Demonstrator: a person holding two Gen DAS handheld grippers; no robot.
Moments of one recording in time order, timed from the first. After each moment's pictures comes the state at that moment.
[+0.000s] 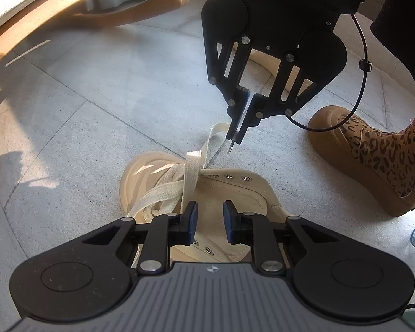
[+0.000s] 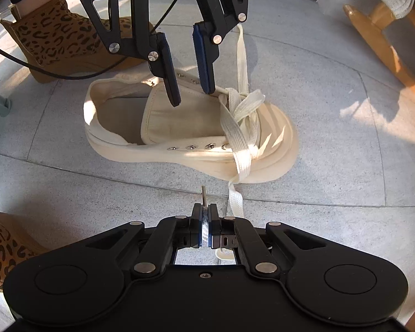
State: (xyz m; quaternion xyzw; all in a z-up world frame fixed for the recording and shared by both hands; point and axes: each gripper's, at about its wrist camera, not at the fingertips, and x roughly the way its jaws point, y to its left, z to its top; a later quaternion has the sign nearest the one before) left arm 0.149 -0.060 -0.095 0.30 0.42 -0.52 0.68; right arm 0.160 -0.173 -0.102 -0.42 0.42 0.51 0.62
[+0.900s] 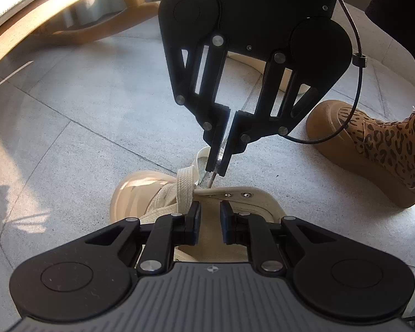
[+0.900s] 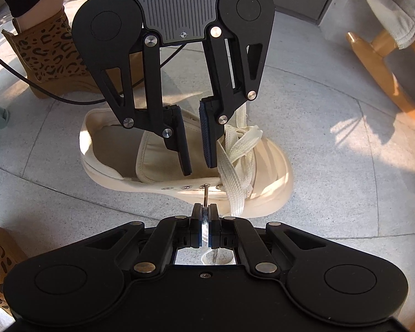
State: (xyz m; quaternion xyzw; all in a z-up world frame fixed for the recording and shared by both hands) left arm 0.148 -0.075 -0.114 0.33 0.39 -0.55 0.67; right arm 0.159 -0.156 -0.102 -0.41 0.39 0.53 0.63
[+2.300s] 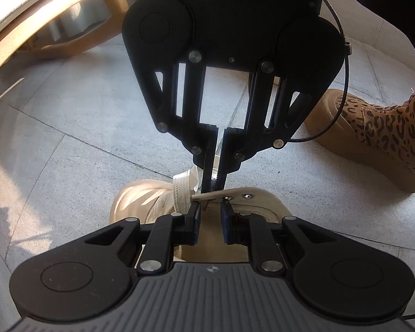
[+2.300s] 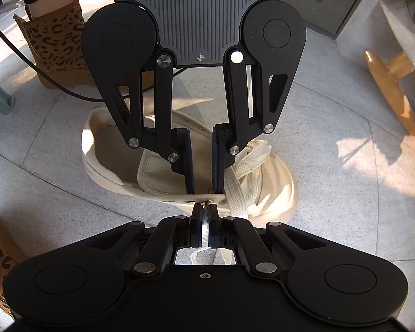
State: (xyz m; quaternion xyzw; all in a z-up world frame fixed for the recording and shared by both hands) left arm 0.146 -0.078 -0.121 0.36 0.36 -0.56 0.65; right arm 0.150 -0.150 -0.105 -0.44 0.36 0.56 0.61
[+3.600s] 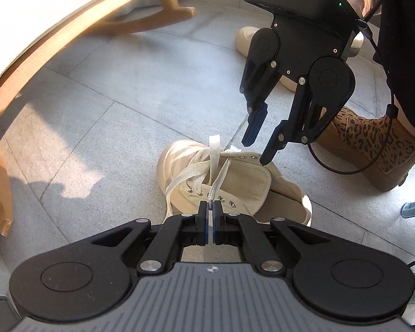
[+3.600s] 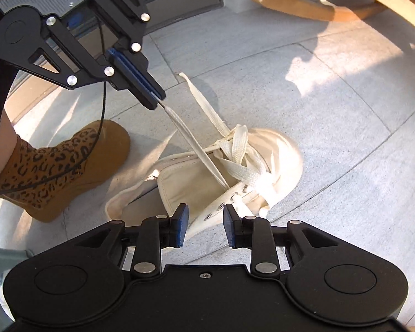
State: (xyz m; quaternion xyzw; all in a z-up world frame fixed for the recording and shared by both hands) left arm 0.152 0.007 -0.021 0.33 0.43 -0.48 0.69; right arm 0.133 -0.172 -0.085 -0.14 0.51 0.39 0.75
